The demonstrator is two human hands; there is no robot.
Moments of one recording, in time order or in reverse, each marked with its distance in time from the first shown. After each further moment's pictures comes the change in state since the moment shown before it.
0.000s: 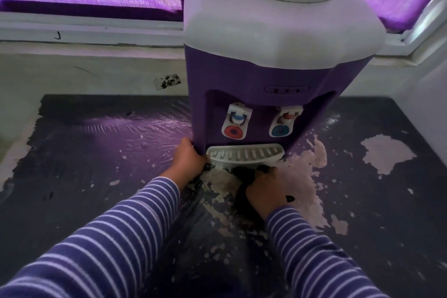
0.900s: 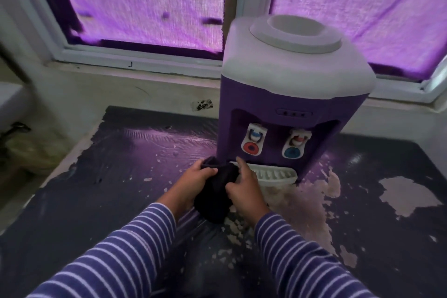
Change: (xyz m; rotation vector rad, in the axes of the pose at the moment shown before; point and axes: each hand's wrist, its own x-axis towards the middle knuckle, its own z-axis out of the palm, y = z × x) left_hand -0.101 0.020 -0.046 -0.724 -0.166 -0.086; right_hand -0.042 -0.065 -0.014 0.694 -0.196 -0.353
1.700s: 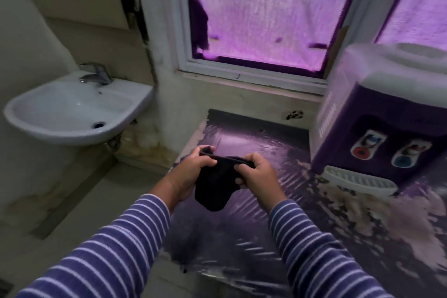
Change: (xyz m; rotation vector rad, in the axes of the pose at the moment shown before) left_hand -0.157 0.037 -0.265 -0.015 0.132 0.212; right_hand -0.097 -0.129 0.217 0.219 -0.135 -0.187
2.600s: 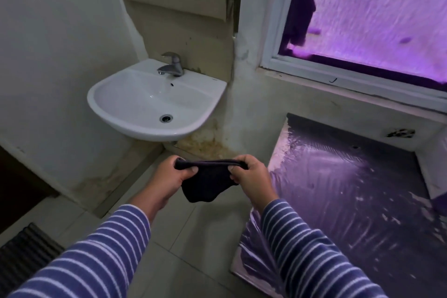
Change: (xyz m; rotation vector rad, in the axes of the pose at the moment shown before) left_hand 0.011 -0.006 -0.320 0.324 0.395 -0.040; right_hand 0.065 -0.017 0.282 -0.071 -0.144 0.040
